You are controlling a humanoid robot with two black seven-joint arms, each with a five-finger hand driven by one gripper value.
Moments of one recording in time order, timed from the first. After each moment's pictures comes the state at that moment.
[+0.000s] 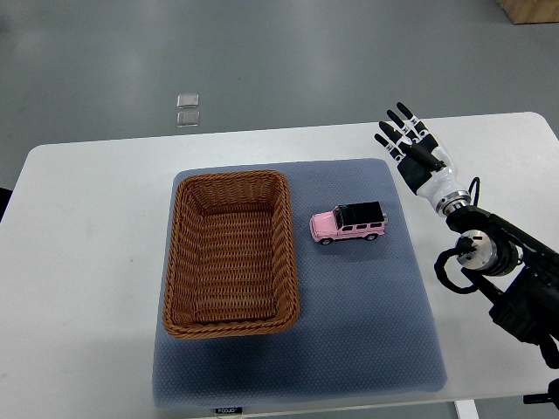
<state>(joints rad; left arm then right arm) -0.09 0.00 -0.09 -0.17 0.11 -0.11 0.02 0.55 -0.18 0.88 0.82 -0.15 0.18 0.38</state>
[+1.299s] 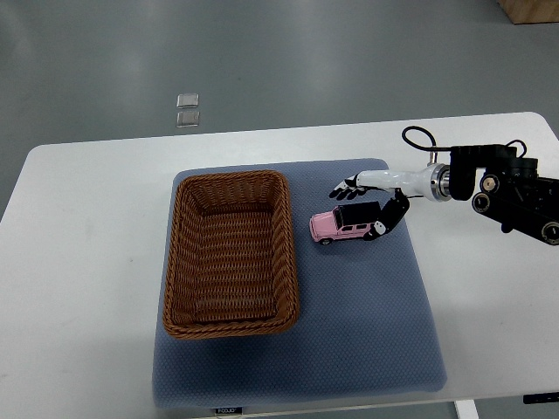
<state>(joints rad) -0.09 0.00 -0.08 -0.17 0.11 -0.12 0.02 0.97 -0.47 0.19 0.98 -1.25 0.30 0.17</state>
